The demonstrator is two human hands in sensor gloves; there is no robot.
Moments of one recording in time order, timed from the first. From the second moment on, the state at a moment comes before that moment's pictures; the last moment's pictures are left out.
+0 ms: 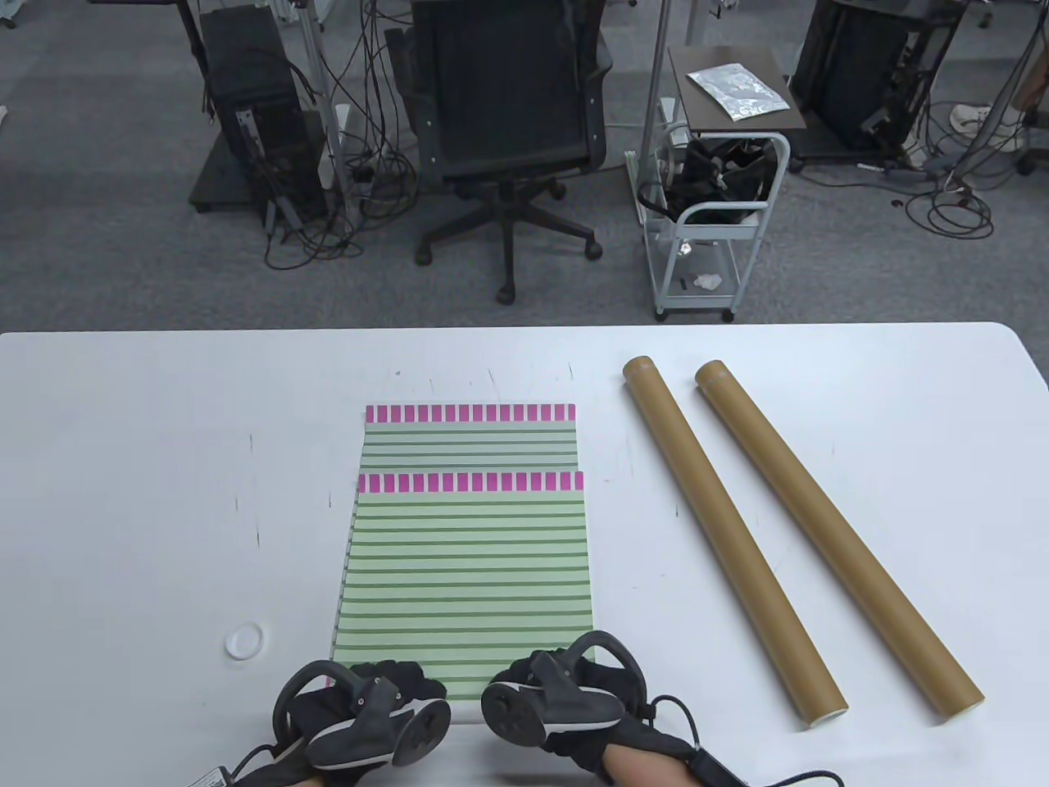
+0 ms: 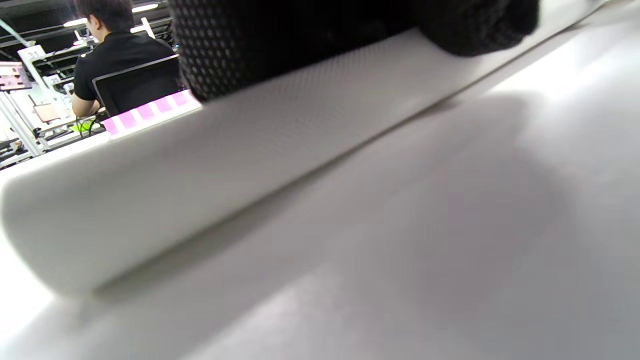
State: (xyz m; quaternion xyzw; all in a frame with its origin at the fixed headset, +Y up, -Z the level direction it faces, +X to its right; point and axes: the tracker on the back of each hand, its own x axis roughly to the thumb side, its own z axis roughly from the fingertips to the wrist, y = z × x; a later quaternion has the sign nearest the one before) left_hand -0.171 -0.761 -0.225 -0.06 -0.27 -0.16 0.95; right_hand 0.002 -0.756 -0.242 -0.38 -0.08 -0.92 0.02
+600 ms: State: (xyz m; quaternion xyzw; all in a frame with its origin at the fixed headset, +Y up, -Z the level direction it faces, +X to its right) left_hand -0.170 -0.761 -0.224 -0.02 -0.28 -0.14 0.95; right_hand 0.008 -0.753 -0.239 -0.38 -0.04 -0.92 0.02
